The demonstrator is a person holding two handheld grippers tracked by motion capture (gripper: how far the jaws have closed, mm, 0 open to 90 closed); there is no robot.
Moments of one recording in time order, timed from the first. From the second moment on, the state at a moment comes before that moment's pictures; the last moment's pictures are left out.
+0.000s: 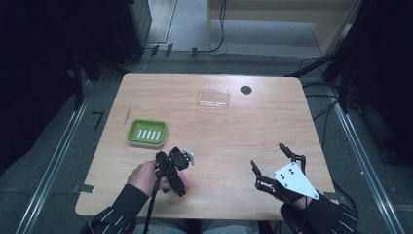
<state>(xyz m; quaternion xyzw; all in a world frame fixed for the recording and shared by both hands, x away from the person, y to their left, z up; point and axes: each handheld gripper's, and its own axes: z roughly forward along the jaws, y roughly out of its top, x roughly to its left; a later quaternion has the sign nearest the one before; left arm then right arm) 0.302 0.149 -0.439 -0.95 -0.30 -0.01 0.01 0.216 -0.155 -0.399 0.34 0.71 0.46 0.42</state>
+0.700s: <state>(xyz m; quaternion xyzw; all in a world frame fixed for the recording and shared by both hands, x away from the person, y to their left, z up) 0.307 0.146 -0.451 -0.95 -0.31 -0.01 0.02 0.216 -0.155 -0.399 0.34 0.70 0.46 0.42</state>
